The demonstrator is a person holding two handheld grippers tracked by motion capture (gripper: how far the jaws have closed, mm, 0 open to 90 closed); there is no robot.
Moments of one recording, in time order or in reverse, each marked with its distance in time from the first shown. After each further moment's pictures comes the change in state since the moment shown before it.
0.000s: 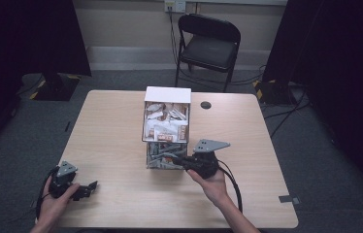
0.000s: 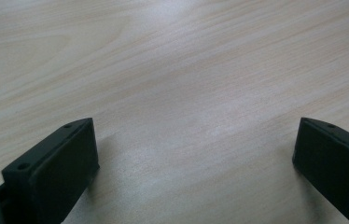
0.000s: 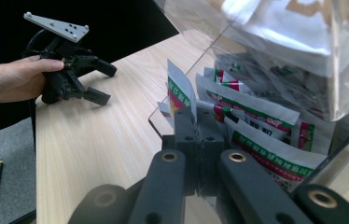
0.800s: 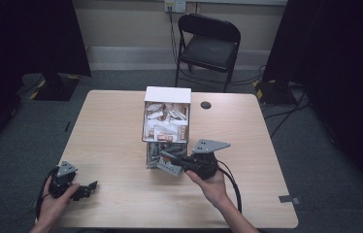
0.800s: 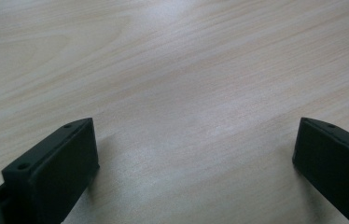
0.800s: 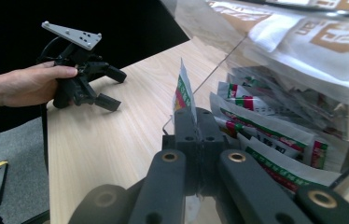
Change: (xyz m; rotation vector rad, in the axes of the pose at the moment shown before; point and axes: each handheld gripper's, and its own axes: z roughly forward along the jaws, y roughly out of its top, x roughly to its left) left arm 0.000 0.000 0.000 0.000 0.000 0.000; right arm 0.010 0.007 -0.003 -0.018 0.018 -0.014
